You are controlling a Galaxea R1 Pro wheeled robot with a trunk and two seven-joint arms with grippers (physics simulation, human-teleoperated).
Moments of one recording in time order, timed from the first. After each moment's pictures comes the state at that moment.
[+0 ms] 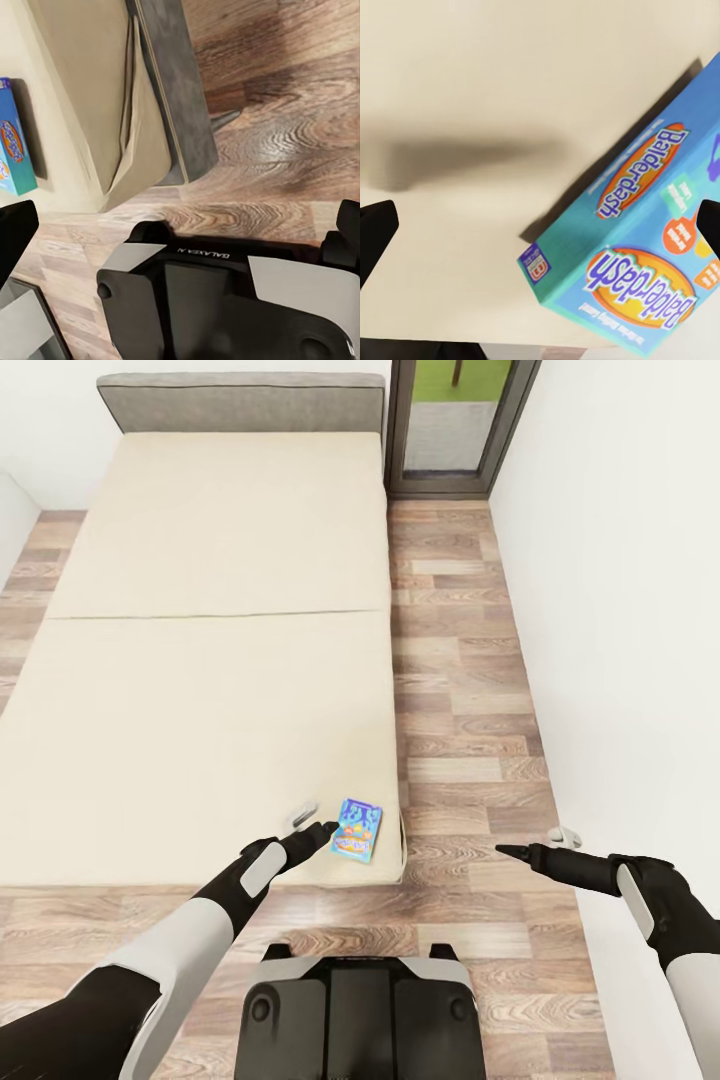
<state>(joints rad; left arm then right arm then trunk) -0.92 -0.10 -0.26 -0.40 0.89 0.27 0.02 -0.72 -0.33 -0.24 -0.75 -0.12 0.73 0.86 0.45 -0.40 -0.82</state>
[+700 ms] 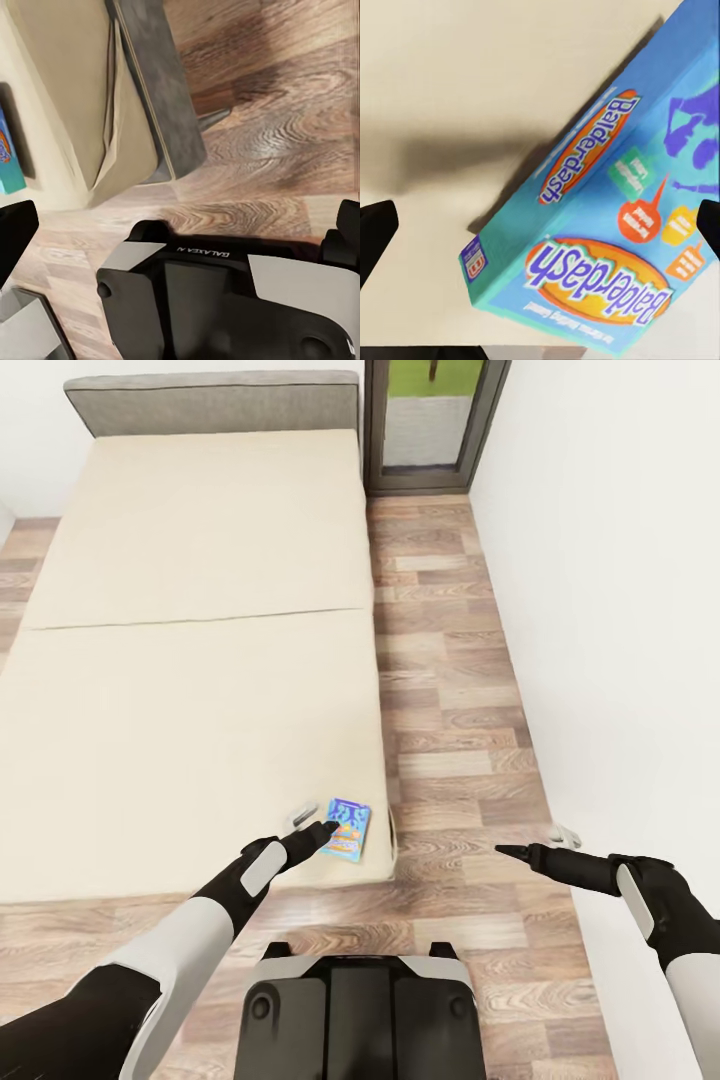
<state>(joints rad) -0.92 -0.10 -0.26 -0.40 0.89 0.27 0.02 -0.72 -0.33 -0.24 -0.75 -0.12 0.73 0.86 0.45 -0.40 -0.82</state>
